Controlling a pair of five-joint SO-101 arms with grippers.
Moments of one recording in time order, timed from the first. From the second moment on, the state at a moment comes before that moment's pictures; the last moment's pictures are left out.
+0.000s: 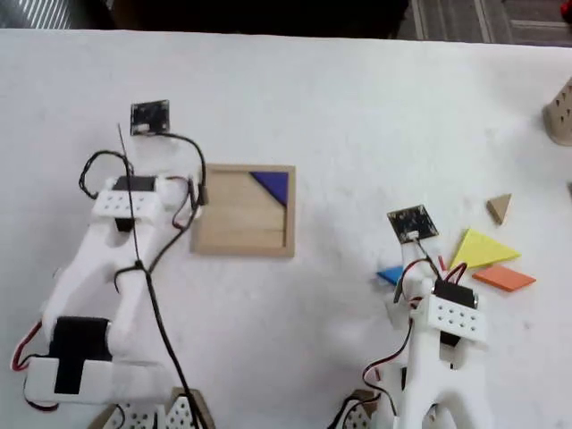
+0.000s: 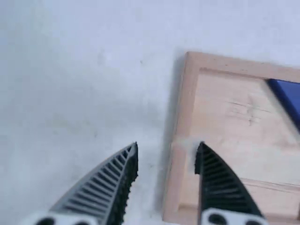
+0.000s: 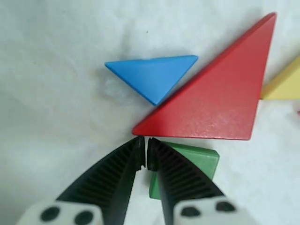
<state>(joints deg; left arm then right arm) -3.8 -3.6 35.2 44.8 9.7 14.1 -43.2 73.9 53.3 34.9</state>
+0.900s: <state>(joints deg) -4.1 10.8 24.1 46.8 1.7 14.1 -43.2 73.9 53.3 34.9</state>
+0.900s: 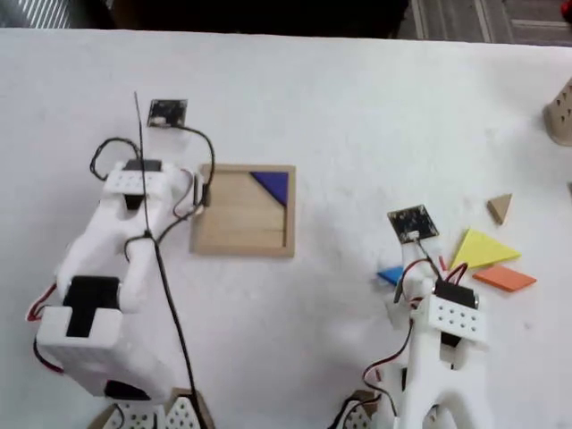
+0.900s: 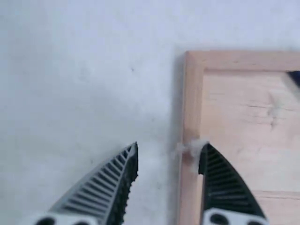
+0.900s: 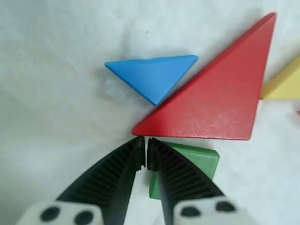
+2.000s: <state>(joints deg) -0.3 11.1 24.1 51.6 1.5 14.1 -43.2 73.9 53.3 35.2</state>
